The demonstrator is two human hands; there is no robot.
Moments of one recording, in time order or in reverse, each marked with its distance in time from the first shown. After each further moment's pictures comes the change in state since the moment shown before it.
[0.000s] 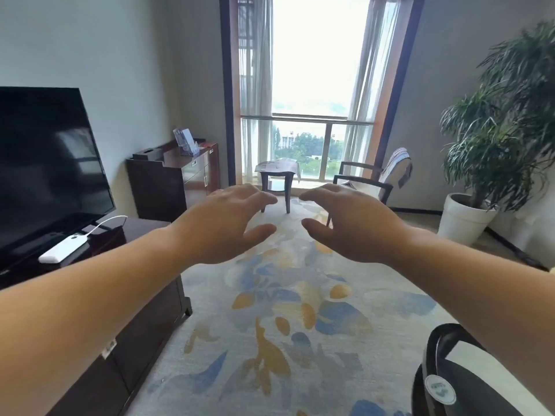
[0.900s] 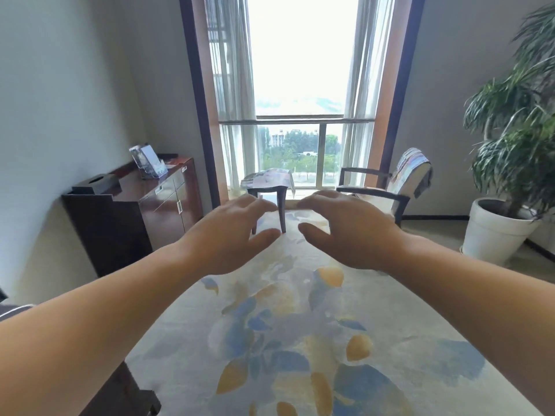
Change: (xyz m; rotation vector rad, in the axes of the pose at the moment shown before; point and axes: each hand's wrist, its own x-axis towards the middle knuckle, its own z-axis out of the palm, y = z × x) left_hand 0.395 -0.225 0.186 -0.154 -0.055 -0.076; right_hand 0.343 0.288 0.161 0.085 0.029 0.097
